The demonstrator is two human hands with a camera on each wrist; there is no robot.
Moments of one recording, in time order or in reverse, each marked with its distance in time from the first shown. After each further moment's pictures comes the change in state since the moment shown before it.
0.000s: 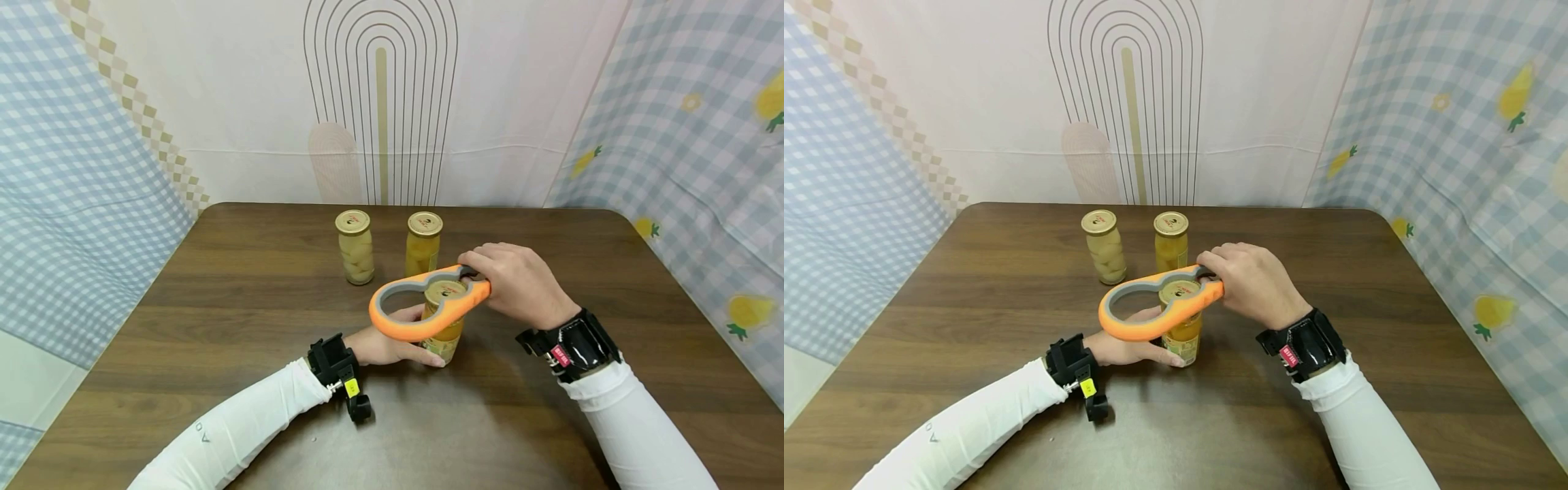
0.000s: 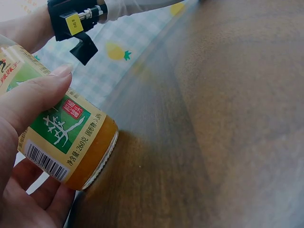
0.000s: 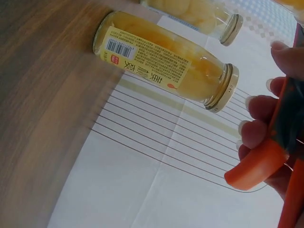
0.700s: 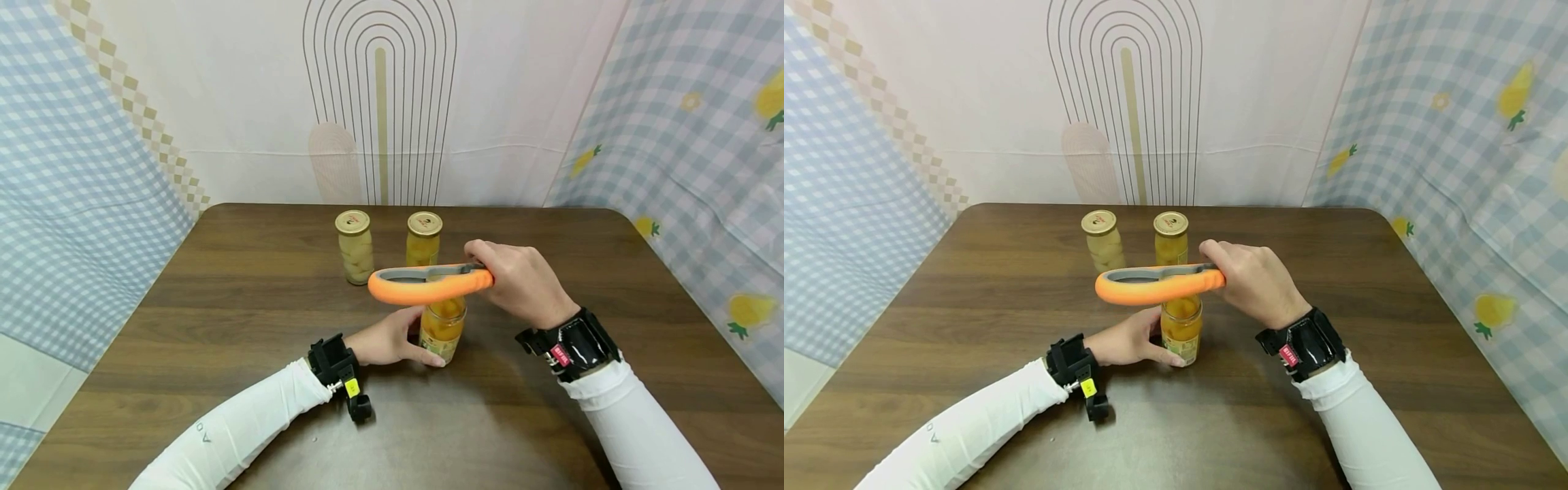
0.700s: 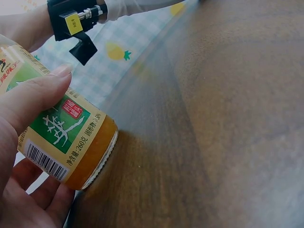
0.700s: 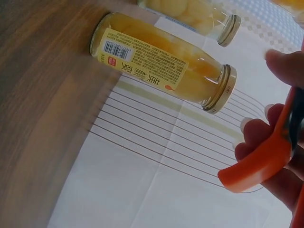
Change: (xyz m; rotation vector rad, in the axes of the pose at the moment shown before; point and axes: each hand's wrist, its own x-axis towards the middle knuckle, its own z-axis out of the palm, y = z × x) left_hand -0.001 0.001 -0.001 0.028 0.022 0.008; right_hand 0.001 -0.002 -0.004 0.033 0.074 0.030
